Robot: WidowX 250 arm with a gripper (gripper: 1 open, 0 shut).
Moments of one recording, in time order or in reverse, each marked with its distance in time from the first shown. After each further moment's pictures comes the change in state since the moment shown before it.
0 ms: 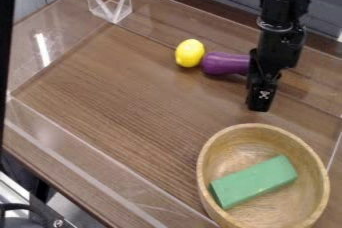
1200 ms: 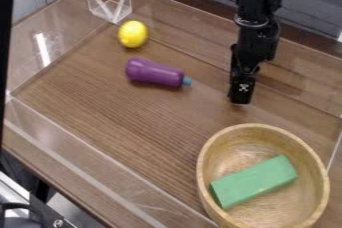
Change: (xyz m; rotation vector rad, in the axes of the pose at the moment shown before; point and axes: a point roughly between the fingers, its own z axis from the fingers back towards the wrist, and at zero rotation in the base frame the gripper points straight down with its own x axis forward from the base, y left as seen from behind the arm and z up) arm -0.017 0.011 -0.004 0.002 -0.018 0.011
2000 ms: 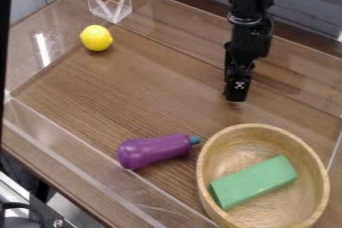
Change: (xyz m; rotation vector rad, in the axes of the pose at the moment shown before) arm -0.008 -0.001 0.004 -0.024 -0.007 0.059
